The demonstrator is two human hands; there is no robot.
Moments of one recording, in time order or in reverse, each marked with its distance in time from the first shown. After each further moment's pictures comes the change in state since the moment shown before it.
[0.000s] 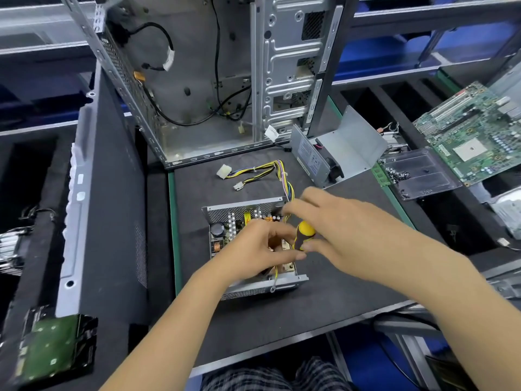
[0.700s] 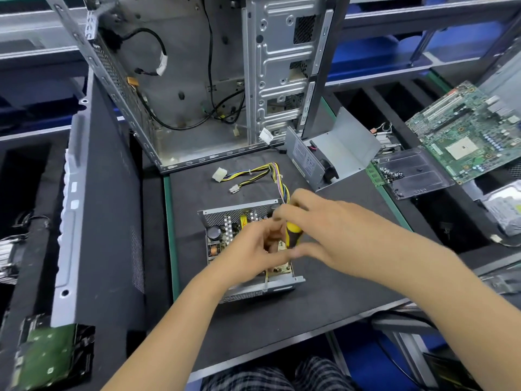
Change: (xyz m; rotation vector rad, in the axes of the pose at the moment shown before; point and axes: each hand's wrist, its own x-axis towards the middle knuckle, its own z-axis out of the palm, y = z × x) left_hand -0.001 0.003 0.001 -0.125 0.032 -0.013; right_hand 0.006 0.002 0.002 0.014 -0.016 -0.071
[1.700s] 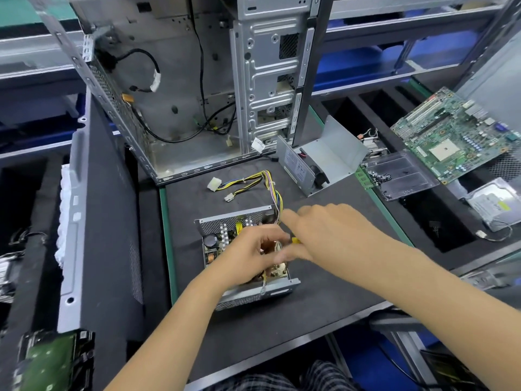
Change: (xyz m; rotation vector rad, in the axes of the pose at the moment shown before) left_hand 0.004 -0.002 -0.004 0.151 -0.047 0.043; right_hand 0.004 -0.003 0.015 -0.226 0.041 0.137
